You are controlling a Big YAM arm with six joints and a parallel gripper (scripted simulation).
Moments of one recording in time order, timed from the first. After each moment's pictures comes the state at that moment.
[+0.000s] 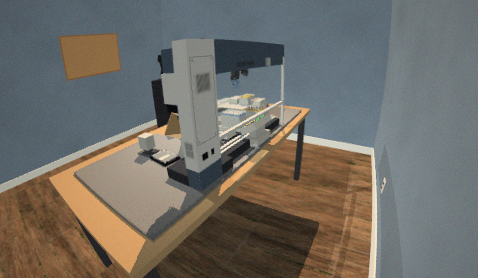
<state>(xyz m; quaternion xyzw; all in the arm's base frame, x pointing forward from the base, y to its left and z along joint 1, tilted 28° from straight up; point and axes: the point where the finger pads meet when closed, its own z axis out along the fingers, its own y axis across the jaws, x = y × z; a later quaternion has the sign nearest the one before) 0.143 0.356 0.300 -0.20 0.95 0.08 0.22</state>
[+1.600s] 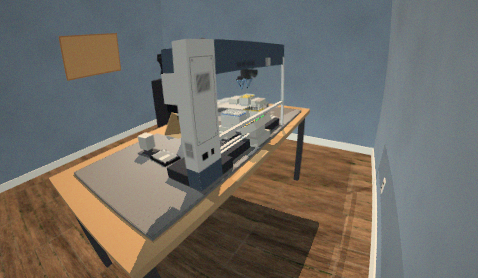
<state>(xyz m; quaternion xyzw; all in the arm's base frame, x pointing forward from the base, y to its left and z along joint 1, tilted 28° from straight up) 0.220 0.339 0.333 0.09 0.97 0.15 0.19</state>
